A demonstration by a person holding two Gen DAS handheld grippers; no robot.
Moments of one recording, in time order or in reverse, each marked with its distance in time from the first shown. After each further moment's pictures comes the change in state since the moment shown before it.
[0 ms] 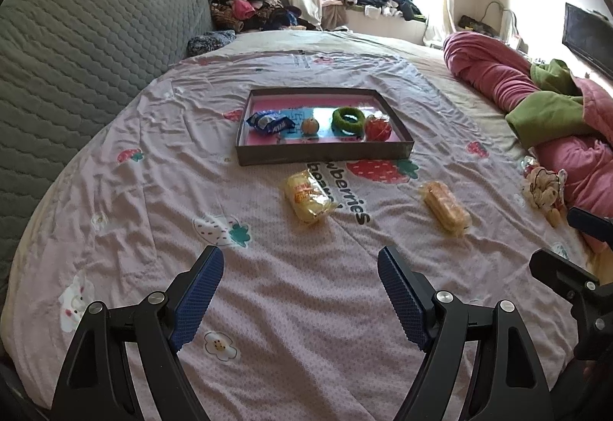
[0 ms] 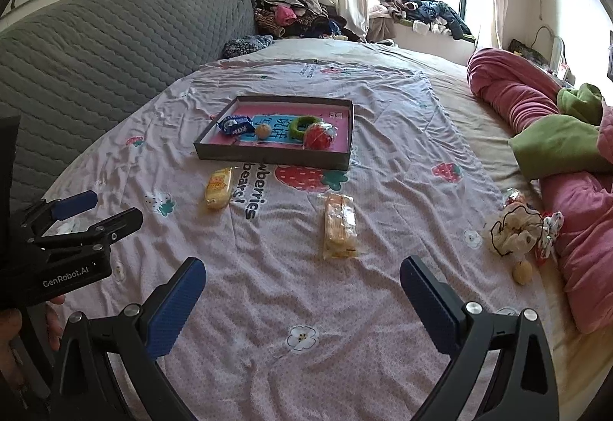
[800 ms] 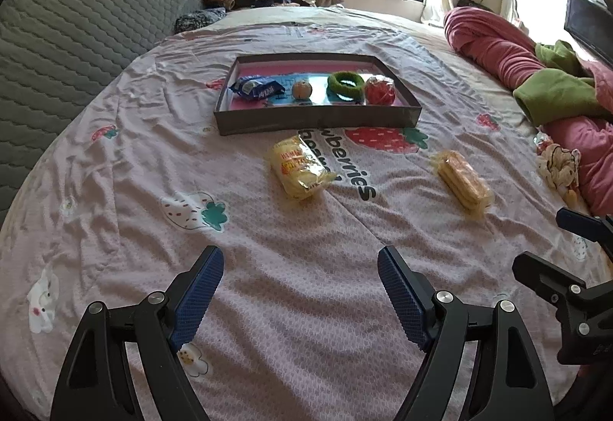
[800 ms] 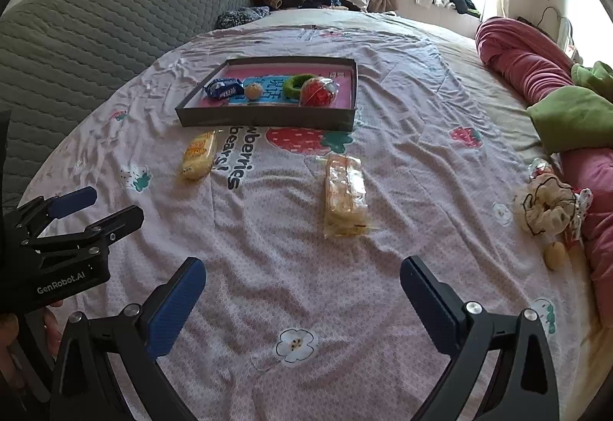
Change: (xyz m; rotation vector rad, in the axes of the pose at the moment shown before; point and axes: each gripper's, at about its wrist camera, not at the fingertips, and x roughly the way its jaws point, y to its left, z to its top) left arm 0.061 -0.009 -0.014 0.018 0.080 -0.018; right arm 0.064 -0.007 -0.016 0.020 0.103 0.014
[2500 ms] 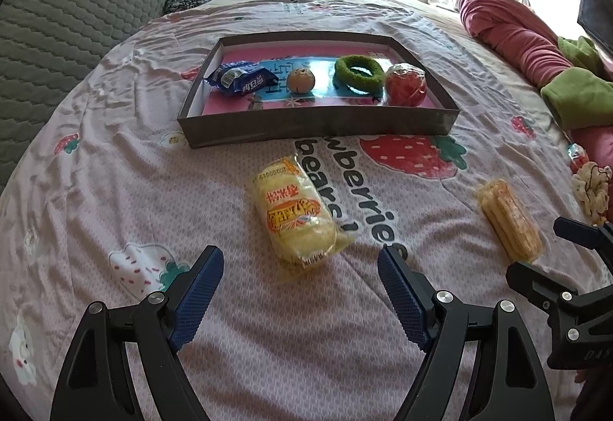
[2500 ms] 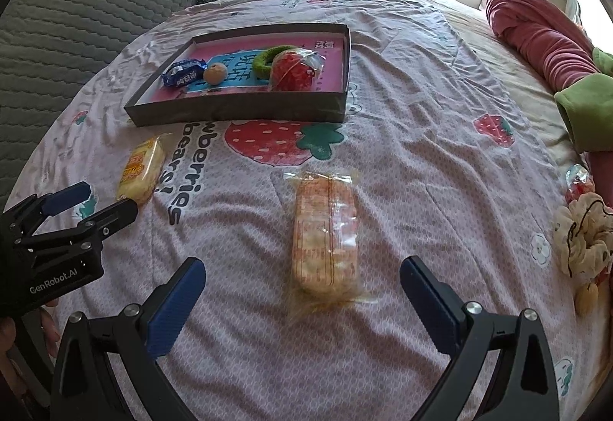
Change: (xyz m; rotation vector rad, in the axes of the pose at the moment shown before) left arm 0.089 -0.003 0.055 -0.001 0.078 0.006; right arm 0.089 -0.028 0.045 0.038 0.119 0.005
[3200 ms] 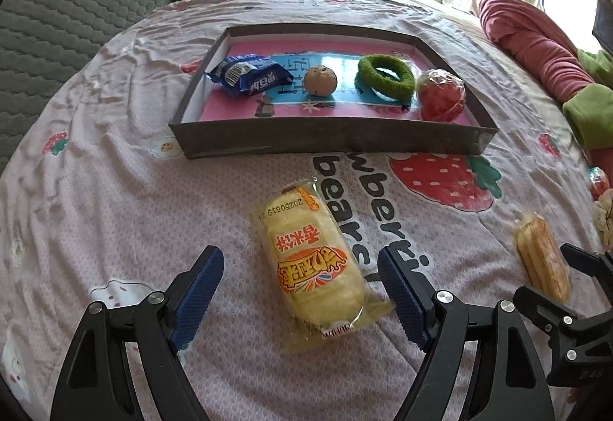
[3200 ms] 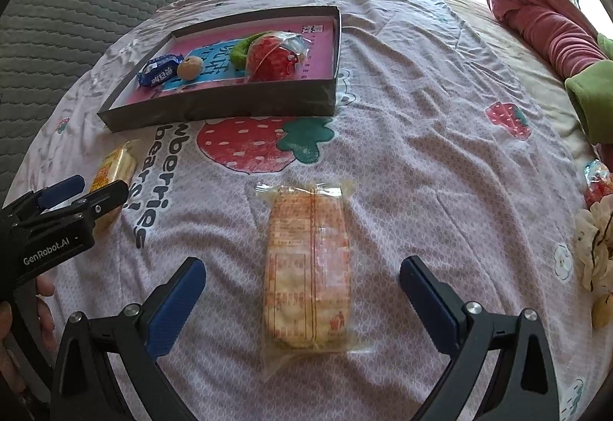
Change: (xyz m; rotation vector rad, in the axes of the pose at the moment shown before) left arm 0.041 0.011 0.024 -0.044 0.025 0.013; right arm 0.036 -0.014 0.014 0.041 0.040 0.006
